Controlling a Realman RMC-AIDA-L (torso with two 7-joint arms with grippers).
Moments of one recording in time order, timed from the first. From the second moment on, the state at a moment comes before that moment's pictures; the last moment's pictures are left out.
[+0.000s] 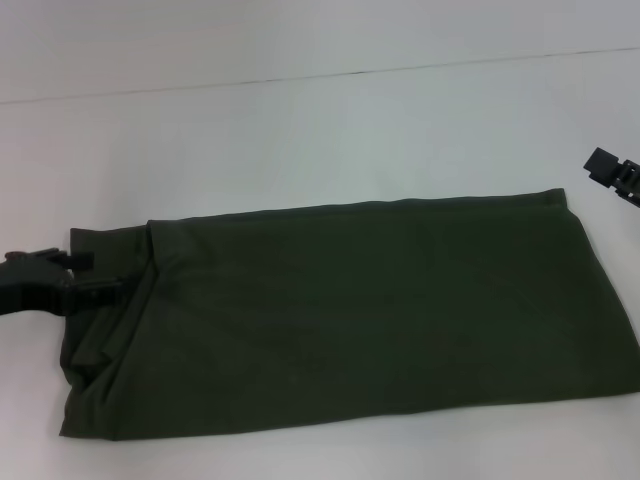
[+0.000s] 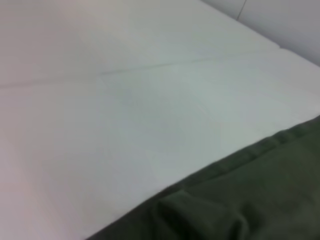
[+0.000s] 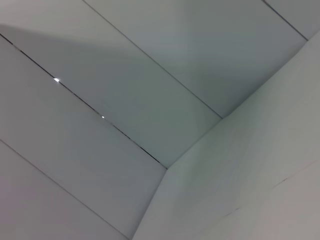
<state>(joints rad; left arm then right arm) -0.51 -2.13 0.55 0.86 2.33 1.41 -1.70 0.34 2.03 0.00 -0.50 -2.06 -1.68 1.74</state>
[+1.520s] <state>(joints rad) -0.49 -2.13 0.52 0.85 2.46 1.35 -1.75 0.34 2.03 -0.01 -0.50 -2.06 -1.69 1.74</state>
